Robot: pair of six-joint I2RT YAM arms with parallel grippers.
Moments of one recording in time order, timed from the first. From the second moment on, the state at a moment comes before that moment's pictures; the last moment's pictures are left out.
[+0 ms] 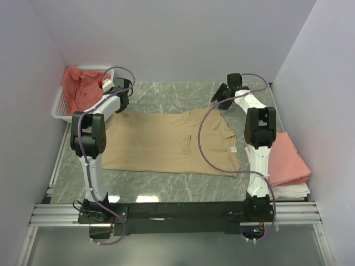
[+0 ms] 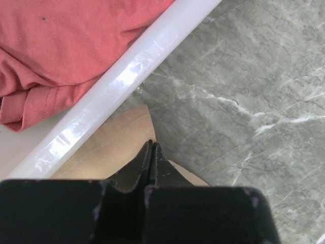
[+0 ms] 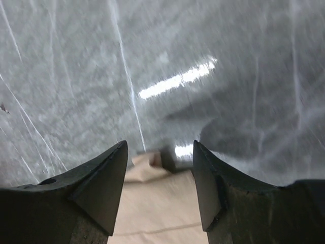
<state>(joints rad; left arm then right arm) -0.14 2.10 1.62 -0.47 -0.55 -0.80 0.07 2.33 1.88 -0.46 -0.14 0.68</state>
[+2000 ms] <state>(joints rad) -0.12 2.08 1.59 -0.47 -0.56 -0.81 0.12 2.02 1.67 -0.37 -0.05 0.64</state>
